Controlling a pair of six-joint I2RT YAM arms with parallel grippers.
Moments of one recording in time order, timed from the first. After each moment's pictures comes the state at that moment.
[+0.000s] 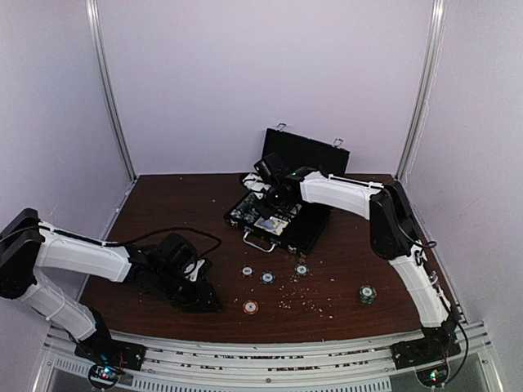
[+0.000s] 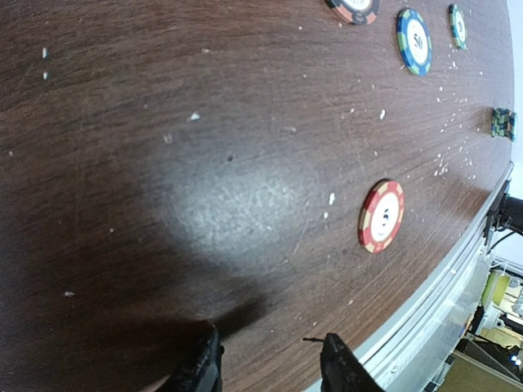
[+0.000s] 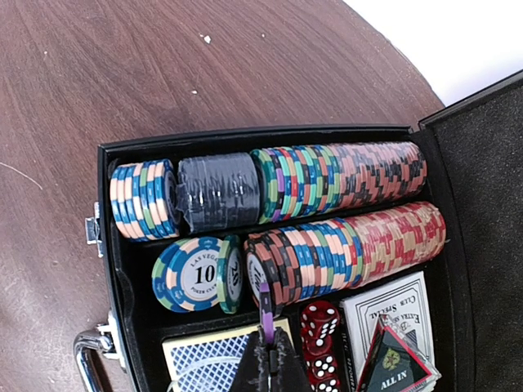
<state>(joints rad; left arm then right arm) -0.84 1.42 0.57 -0.18 0.39 -0.80 0.73 2.45 2.18 -0.56 0.14 -0.23</state>
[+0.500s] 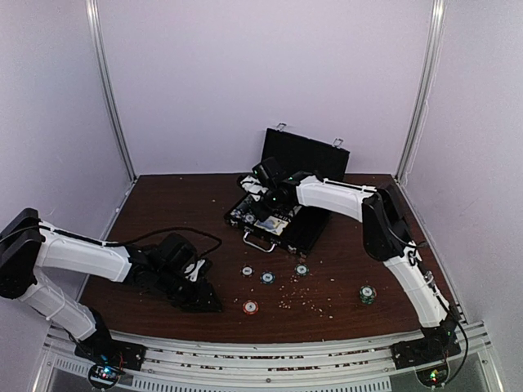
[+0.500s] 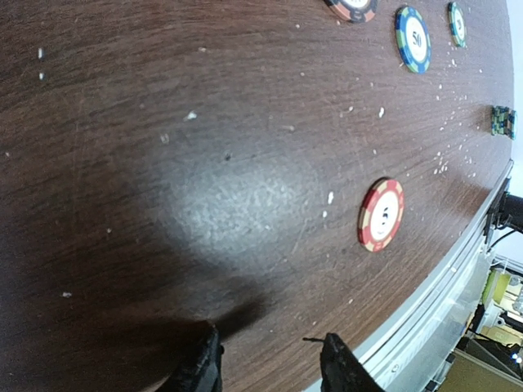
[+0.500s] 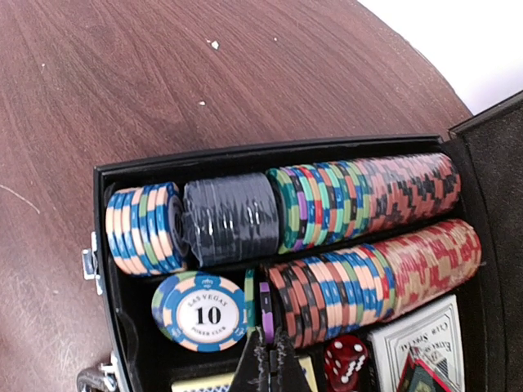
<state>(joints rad) -0.84 1.43 0.57 -0.18 0.39 -0.80 0.73 2.52 2.23 -0.52 0.09 -0.19</state>
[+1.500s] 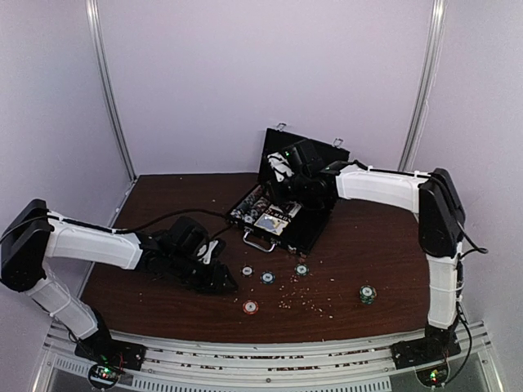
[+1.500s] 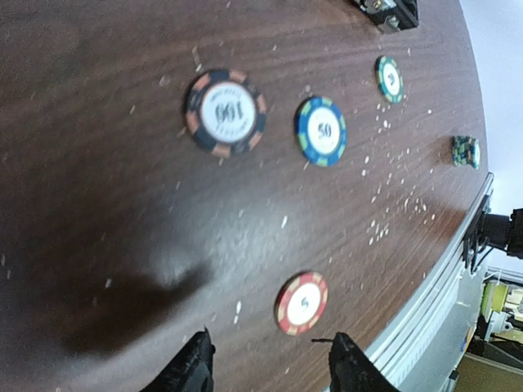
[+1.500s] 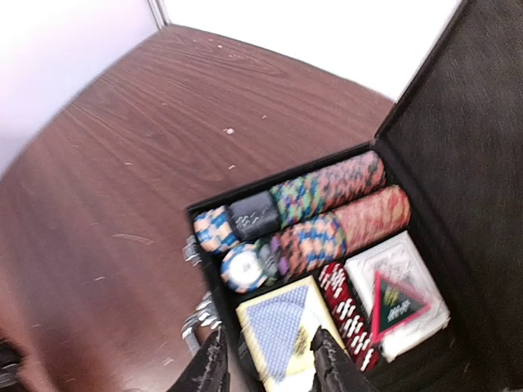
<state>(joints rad) -0.84 1.51 0.72 -0.15 0.35 -0.74 0.71 2.07 1.72 -0.28 -0.03 0.09</state>
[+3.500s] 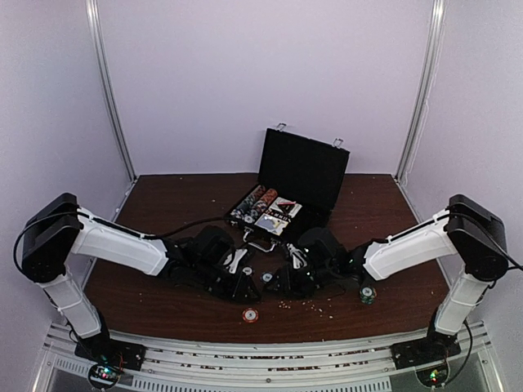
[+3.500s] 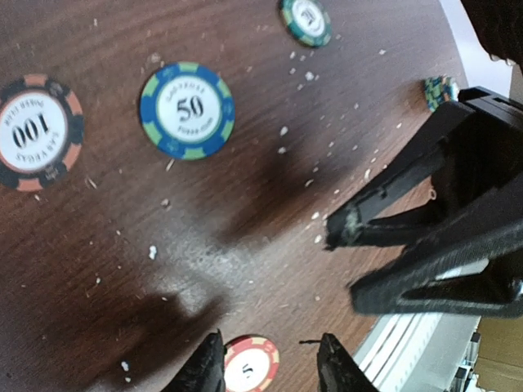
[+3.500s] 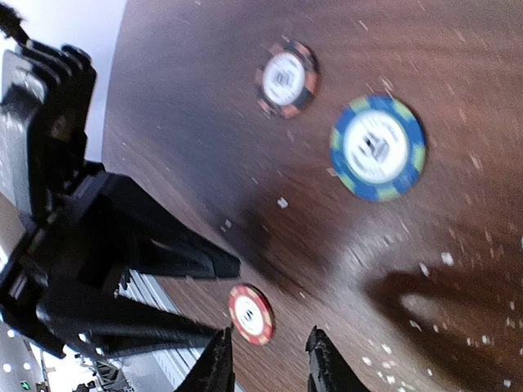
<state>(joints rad) -0.98 1.69 0.82 -0.01 0.38 -0.67 0.99 1.72 0.81 0.22 -0.33 0.98</state>
